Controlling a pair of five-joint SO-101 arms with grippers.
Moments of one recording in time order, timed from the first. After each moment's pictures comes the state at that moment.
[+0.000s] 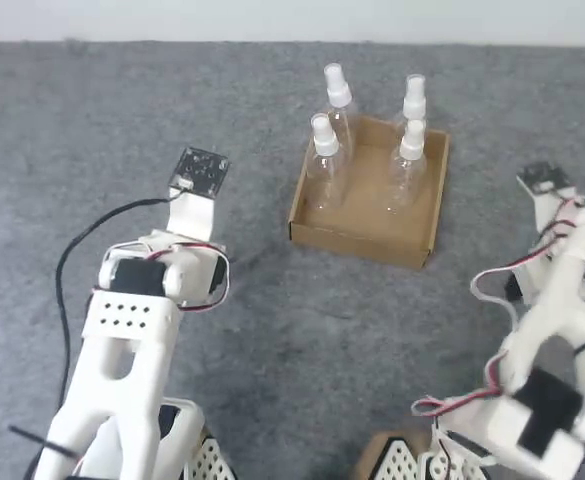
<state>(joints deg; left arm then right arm) 0.2 -39.2 52.9 62.7 -5.6 28.3 -8.1 24.0 71.7 45.7</state>
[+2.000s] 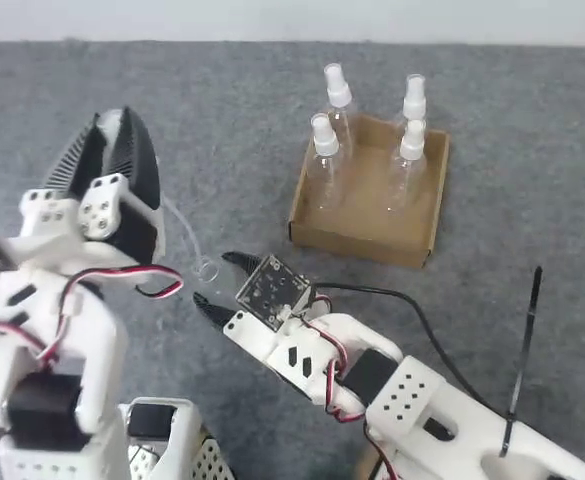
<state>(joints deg) -2.9 -66.0 28.5 53.0 22.8 -55.9 -49.1 71.3 6.8 5.1</state>
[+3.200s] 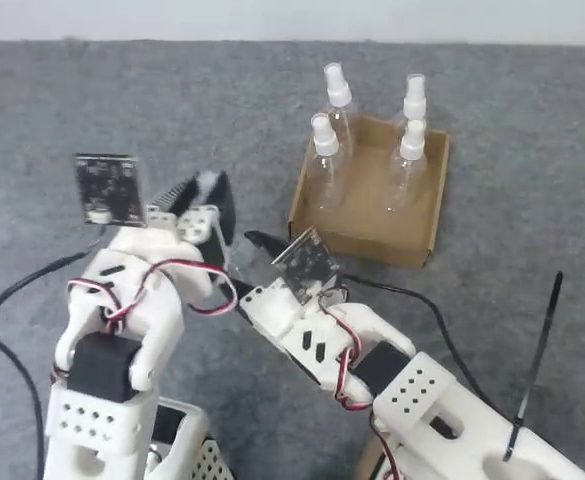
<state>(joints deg) 8.0 -65.7 46.8 56.0 16.9 -49.7 -50.3 72.7 3.4 -2.3</state>
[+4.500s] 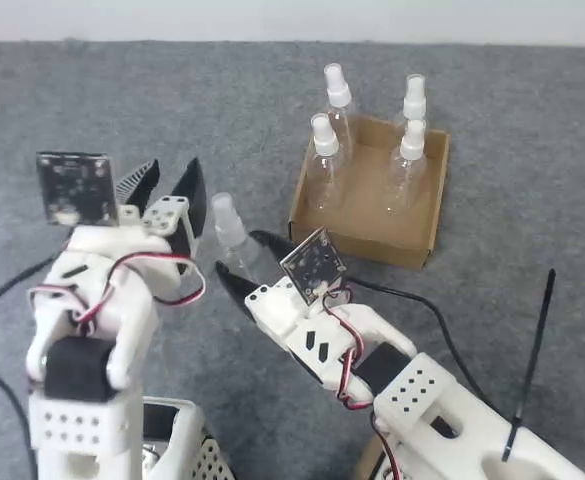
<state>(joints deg) -0.5 -64.0 40.6 59.2 9.3 -48.7 -50.3 75.1 0.1 -3.4</state>
